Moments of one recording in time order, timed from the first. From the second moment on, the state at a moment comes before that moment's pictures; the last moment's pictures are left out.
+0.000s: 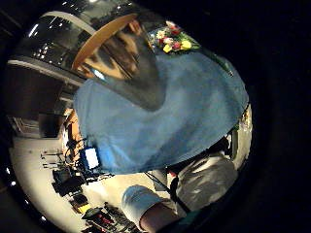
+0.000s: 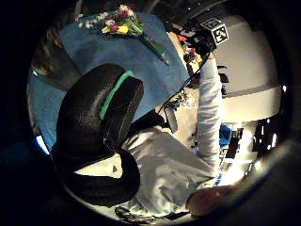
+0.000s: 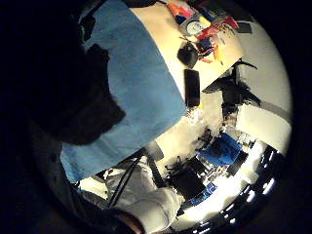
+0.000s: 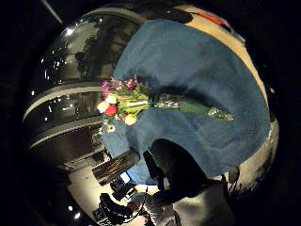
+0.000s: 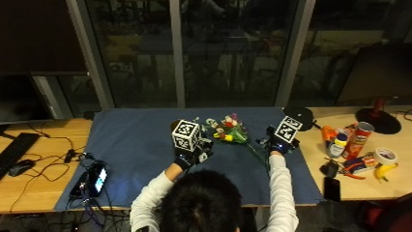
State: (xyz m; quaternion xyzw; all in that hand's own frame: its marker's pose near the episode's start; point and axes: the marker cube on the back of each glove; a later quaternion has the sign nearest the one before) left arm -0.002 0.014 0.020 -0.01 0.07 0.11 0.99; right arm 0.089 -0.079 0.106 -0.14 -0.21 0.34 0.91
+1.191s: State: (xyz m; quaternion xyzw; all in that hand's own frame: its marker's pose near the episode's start) left arm -0.010 0.018 0.026 -0.05 0.10 0.11 0.99; right arm 0.049 -0.087 0.204 -0.16 -0.12 0.34 0.92
